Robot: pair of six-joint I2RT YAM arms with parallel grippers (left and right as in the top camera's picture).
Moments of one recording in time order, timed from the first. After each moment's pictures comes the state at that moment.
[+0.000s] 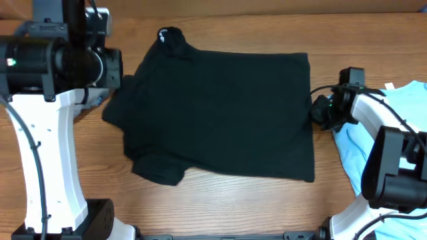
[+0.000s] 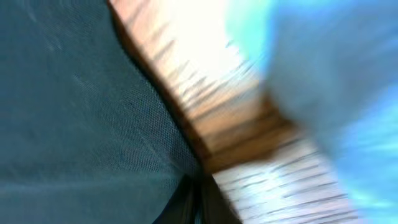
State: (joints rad) left arm -0.04 1.70 2.27 -1.69 -0.01 -0.04; right arm -0.18 1.88 1.15 -0.65 -0.22 0.46
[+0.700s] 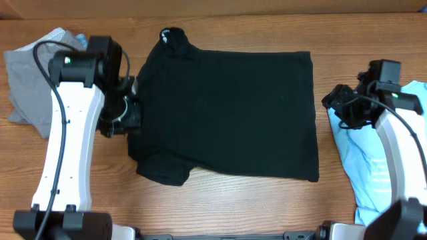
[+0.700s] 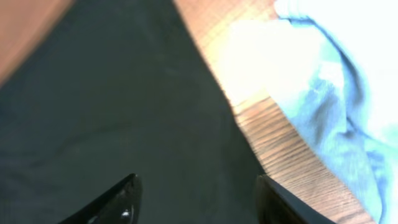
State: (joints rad) left arm -0.04 1.62 1.69 -1.68 0.10 -0.12; right arm -0.21 1.50 1.18 -0.84 -0.23 0.46
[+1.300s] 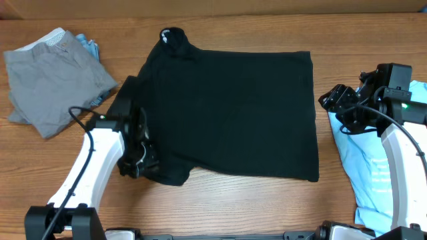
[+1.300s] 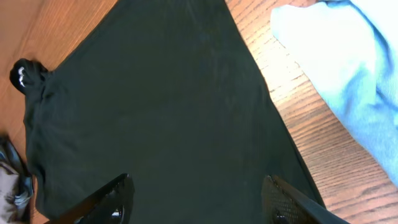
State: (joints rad) left arm -0.05 1.47 0.91 -1.11 0.21 -0.34; right arm -0.21 1.39 1.18 -0.92 -0.34 0.46
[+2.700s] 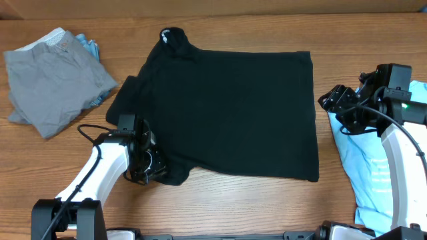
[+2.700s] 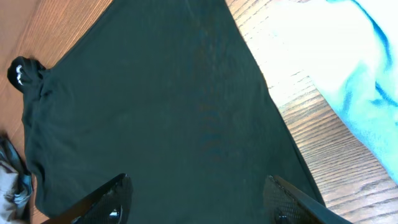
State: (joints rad) left arm -0.05 1.48 0.71 -0.80 0.34 -0.42; right arm -0.21 1.39 1.18 -0.93 -0.34 0.46
